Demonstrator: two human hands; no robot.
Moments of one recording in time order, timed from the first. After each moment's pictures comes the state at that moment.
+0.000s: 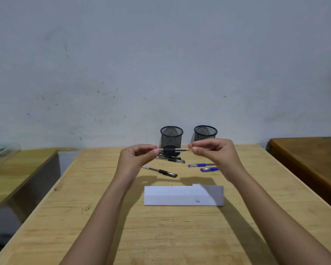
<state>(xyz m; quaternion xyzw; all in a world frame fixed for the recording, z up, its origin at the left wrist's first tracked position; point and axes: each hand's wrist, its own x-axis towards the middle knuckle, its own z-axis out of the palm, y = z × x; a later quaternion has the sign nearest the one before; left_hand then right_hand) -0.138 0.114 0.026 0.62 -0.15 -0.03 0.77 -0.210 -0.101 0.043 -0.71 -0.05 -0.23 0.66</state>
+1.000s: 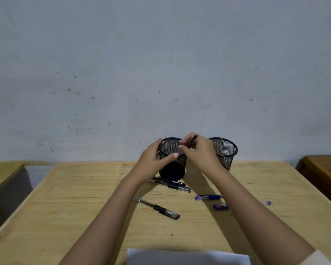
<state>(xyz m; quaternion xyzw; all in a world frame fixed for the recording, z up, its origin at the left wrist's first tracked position) 0.019 0.030 -0.010 0.82 -0.27 -0.02 0.50 -0.022 -0.130 0.011 -0.87 0.06 -0.24 0.43</state>
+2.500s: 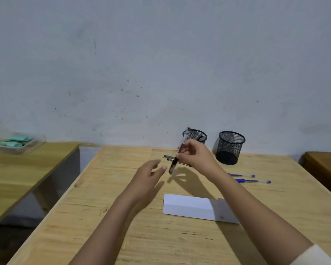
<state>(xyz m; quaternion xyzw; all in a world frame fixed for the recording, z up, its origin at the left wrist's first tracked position) -0.104 0.146 -0.024 0.83 -0.17 -0.03 0.53 -0.117 -0.036 0.023 -0.80 -0.03 -0.12 0.58</state>
